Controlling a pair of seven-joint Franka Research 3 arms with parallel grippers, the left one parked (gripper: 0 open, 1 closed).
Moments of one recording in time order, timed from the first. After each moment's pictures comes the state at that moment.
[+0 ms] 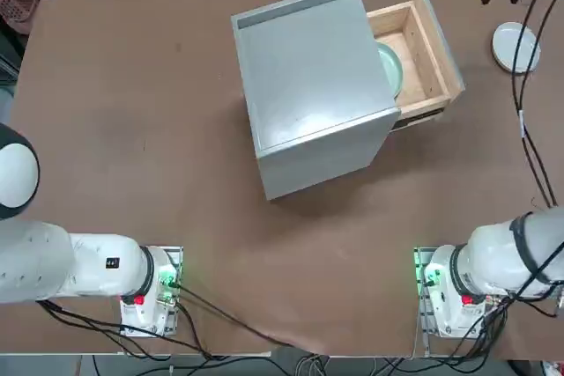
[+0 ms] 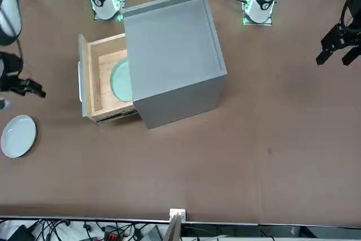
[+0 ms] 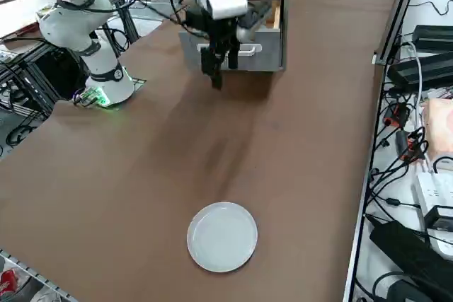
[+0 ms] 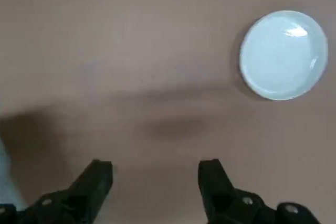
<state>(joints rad) -0.20 0.22 0.00 -1.69 -0.06 1.90 -0.04</state>
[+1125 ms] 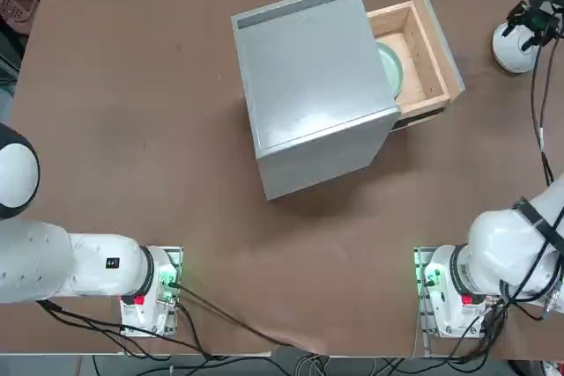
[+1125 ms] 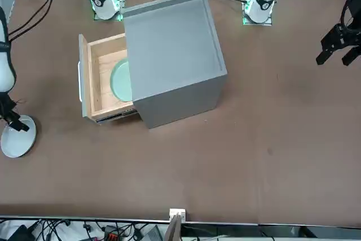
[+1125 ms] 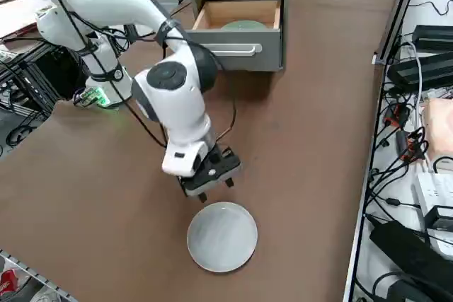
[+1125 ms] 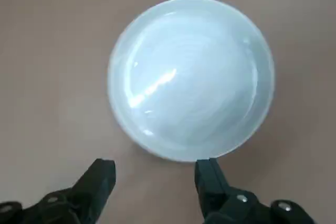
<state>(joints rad) -0.49 0.62 0.00 -1.62 0.03 2.36 0.22</state>
